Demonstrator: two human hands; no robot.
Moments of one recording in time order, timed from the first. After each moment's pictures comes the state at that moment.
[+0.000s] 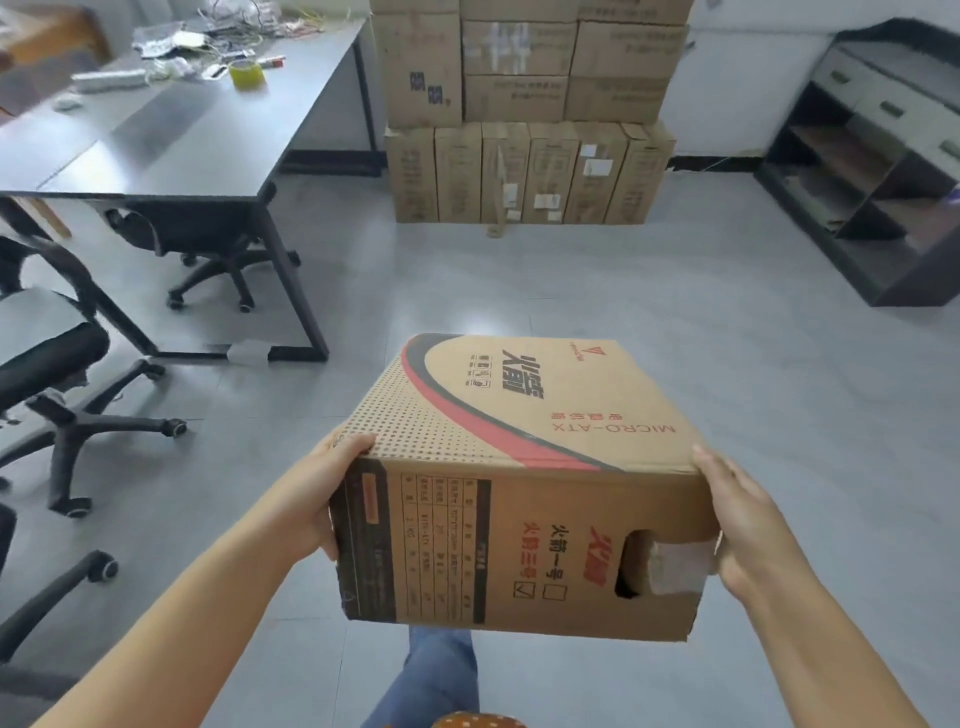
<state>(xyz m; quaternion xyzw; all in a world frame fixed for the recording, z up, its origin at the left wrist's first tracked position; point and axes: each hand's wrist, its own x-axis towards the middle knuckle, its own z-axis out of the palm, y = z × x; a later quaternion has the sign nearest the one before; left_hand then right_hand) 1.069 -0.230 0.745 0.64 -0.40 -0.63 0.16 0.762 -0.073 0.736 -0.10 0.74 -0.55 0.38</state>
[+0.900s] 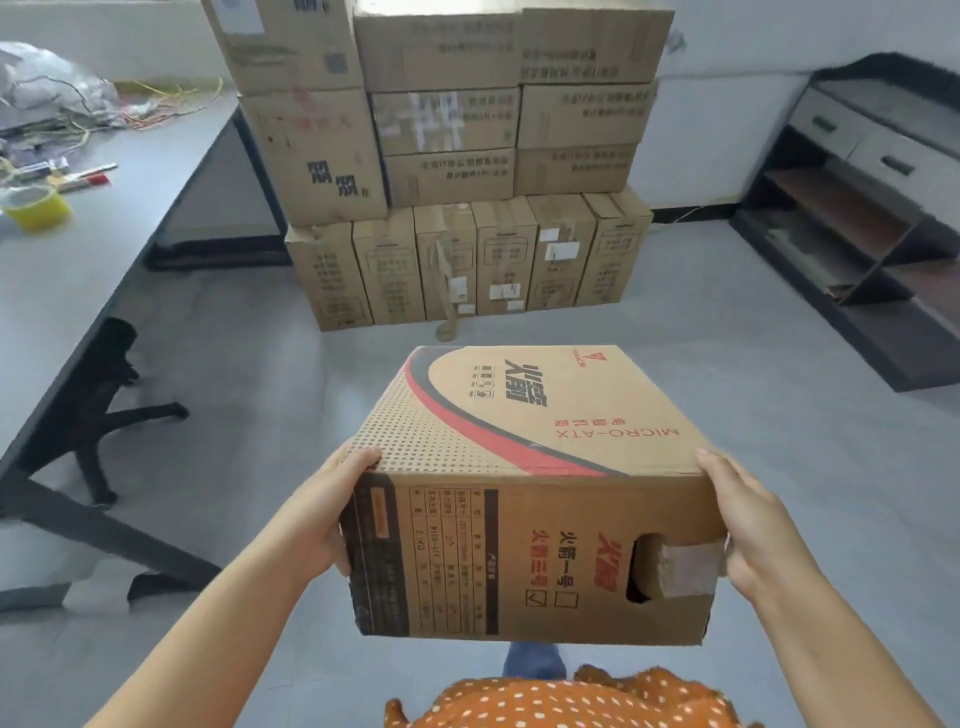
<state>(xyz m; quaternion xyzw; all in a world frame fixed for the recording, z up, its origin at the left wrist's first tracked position) 0.723 -0.813 0.731 0.61 -0.45 -0.64 0.14 0.427 -0.629 0.732 -0.07 0.75 -0.57 0.32</state>
